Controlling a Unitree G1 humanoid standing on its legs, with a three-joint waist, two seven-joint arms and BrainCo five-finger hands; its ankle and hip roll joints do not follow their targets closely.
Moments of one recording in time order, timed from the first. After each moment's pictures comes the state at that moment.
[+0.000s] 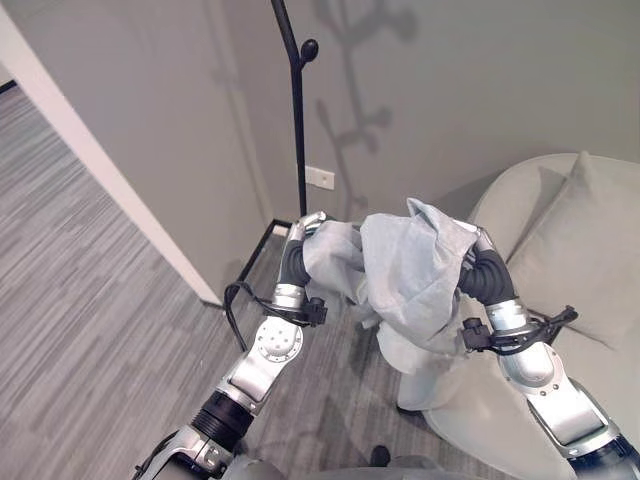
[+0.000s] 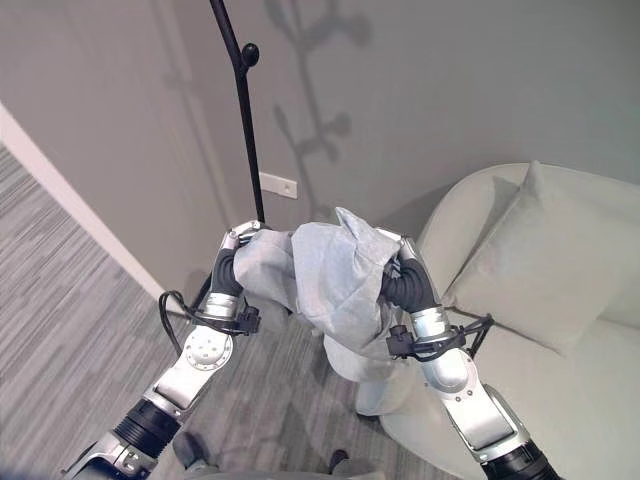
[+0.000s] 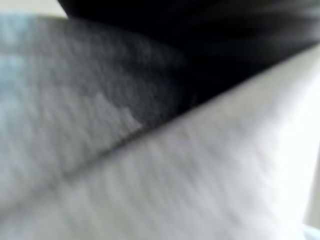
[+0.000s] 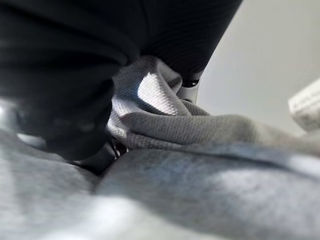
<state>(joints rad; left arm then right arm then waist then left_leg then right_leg) -0.19 0.31 -0.43 0.09 0.05 -0.38 0.48 0.03 -0.64 0.26 -0.33 -0.12 -0.25 -0.35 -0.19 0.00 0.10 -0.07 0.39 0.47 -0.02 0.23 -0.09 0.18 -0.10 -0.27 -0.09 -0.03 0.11</state>
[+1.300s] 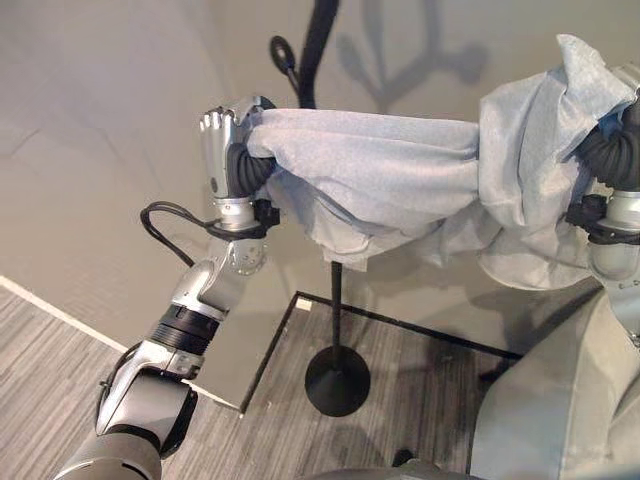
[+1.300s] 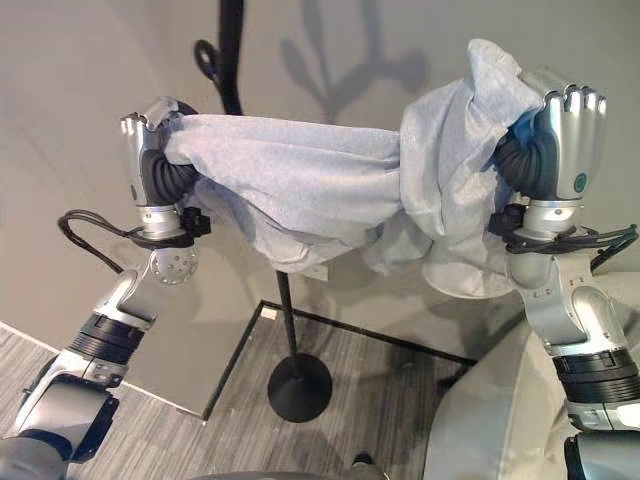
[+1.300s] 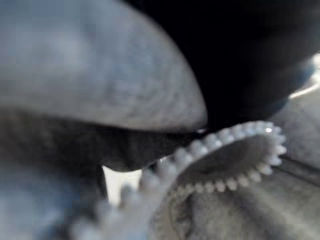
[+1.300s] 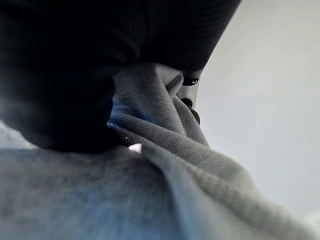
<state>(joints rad) -0.59 0.56 -0.26 0.14 0.58 -0.23 0.90 -0.37 -0.86 0.01 -0.08 -0.55 -0.13 -0.72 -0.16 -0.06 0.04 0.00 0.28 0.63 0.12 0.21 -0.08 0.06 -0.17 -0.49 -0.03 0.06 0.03</state>
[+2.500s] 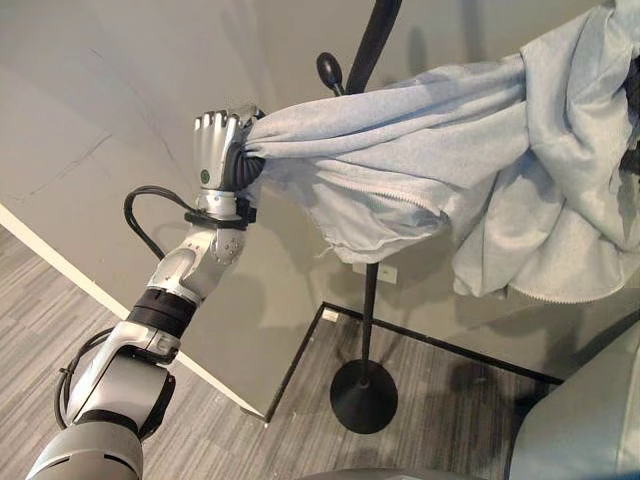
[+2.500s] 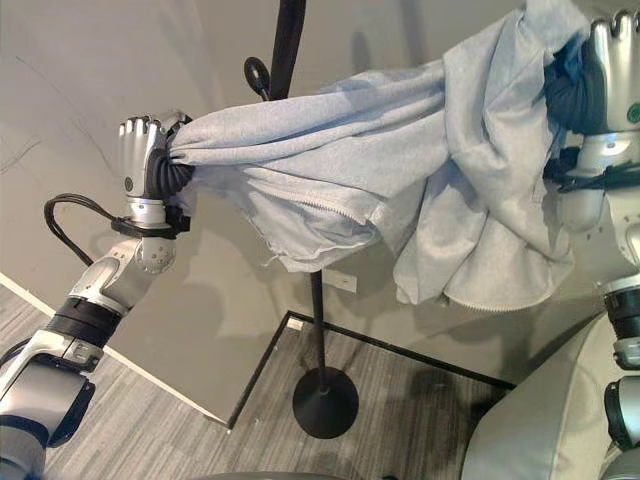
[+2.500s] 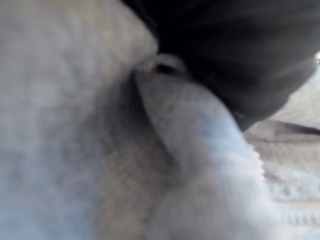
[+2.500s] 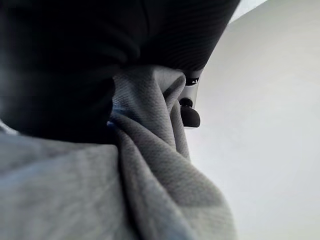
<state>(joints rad) -0.68 0.63 -0.35 0.44 0.56 -0.22 0.80 -0.81 -1.10 0.32 0.40 -0.46 -0.18 -0.74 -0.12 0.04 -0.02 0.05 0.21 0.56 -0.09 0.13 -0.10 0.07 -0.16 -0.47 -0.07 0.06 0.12</state>
